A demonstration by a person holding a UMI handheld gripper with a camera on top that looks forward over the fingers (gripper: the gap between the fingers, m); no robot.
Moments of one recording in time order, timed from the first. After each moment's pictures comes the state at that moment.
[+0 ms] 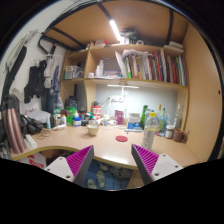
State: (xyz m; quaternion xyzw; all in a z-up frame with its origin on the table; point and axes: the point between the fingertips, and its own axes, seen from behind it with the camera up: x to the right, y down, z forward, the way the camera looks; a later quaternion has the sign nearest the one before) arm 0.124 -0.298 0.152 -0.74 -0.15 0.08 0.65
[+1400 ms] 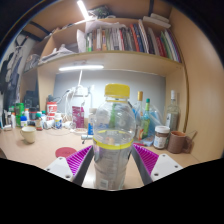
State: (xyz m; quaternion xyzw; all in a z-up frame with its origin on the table) arm 0.250 0.074 0.079 -0.73 -0.07 0.01 0.68
